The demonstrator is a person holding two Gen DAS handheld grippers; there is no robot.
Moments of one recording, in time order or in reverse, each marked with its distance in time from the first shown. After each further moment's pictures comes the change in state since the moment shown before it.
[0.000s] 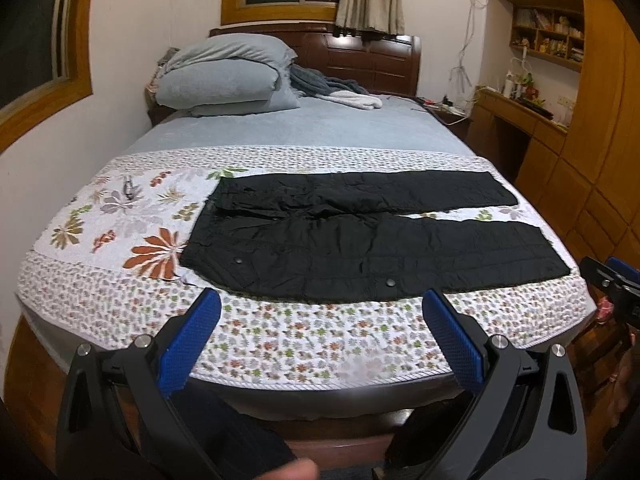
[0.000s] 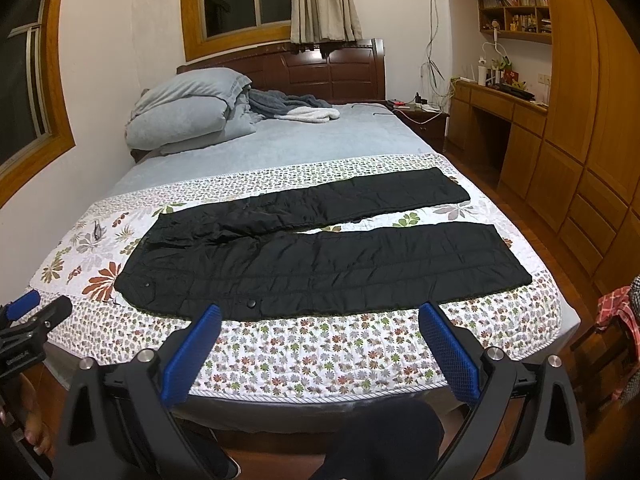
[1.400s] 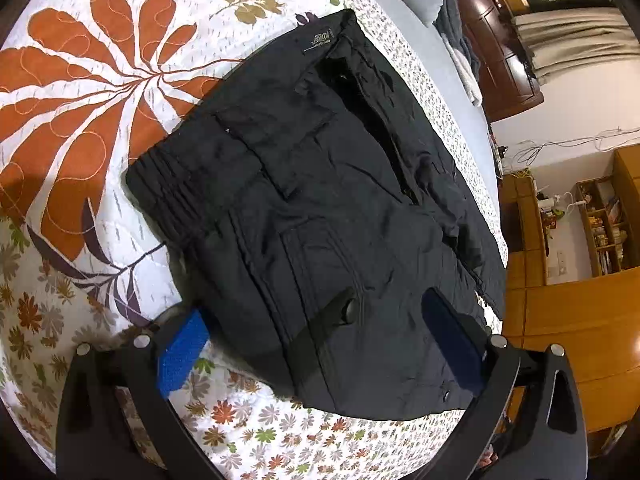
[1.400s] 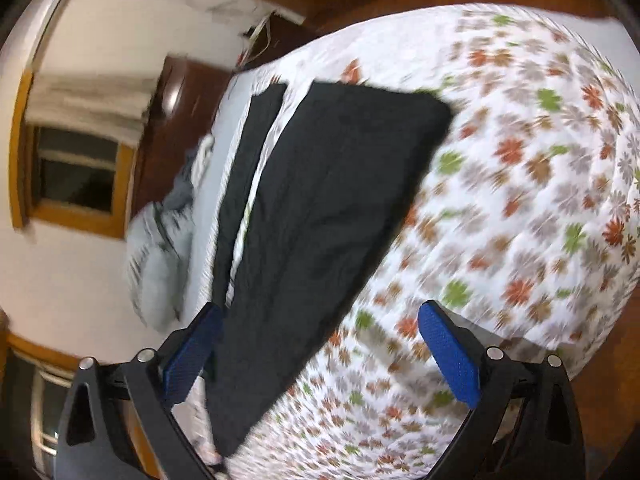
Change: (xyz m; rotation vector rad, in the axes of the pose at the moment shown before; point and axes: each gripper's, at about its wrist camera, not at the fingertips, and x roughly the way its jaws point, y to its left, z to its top) left arm 0.339 0.253 -0.008 -0.771 0.409 -0.312; right arm 0.245 -0.420 -0.078 1.090 0.139 0.365
